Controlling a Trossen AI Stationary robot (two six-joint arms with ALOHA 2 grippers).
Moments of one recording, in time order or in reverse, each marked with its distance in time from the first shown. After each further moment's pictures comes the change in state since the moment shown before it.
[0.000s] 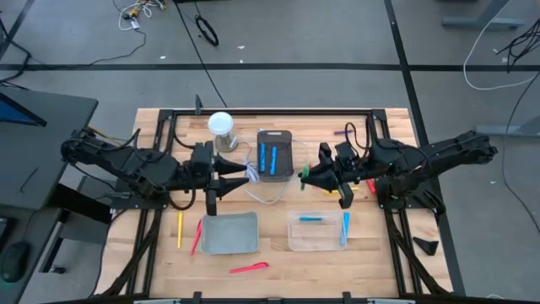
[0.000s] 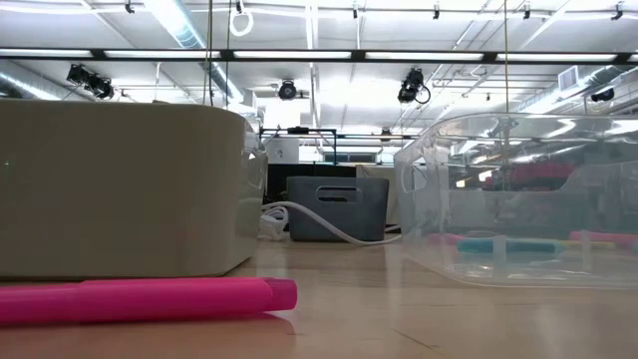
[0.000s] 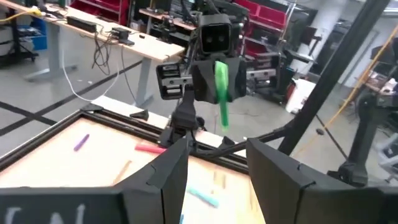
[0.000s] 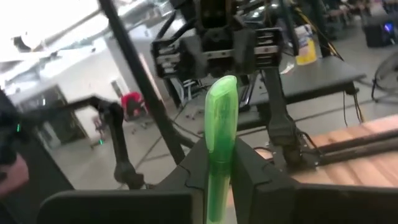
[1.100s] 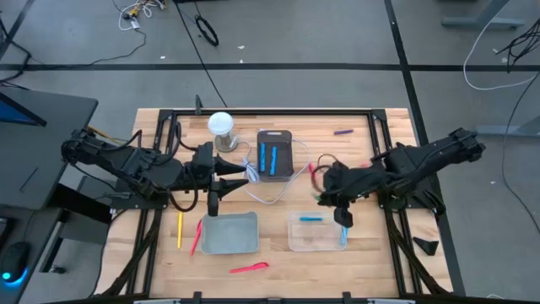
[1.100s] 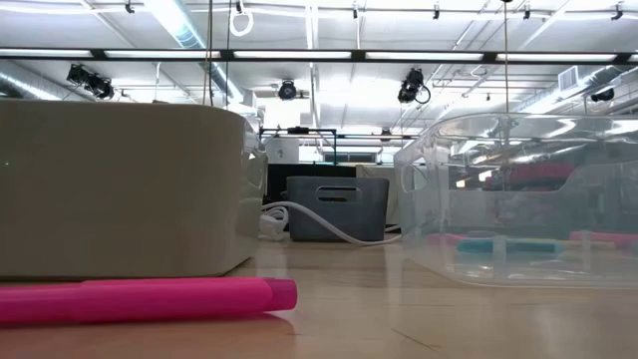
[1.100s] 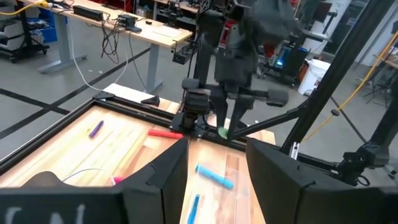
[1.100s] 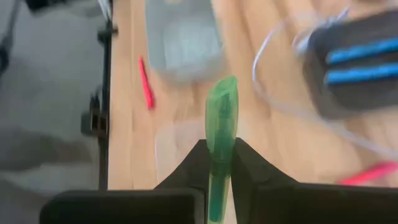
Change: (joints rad) left arm 0.002 0.002 0.000 -0.090 -0.004 0.008; right arm 0.136 0.185 0.371 -1.142 0.077 0.155
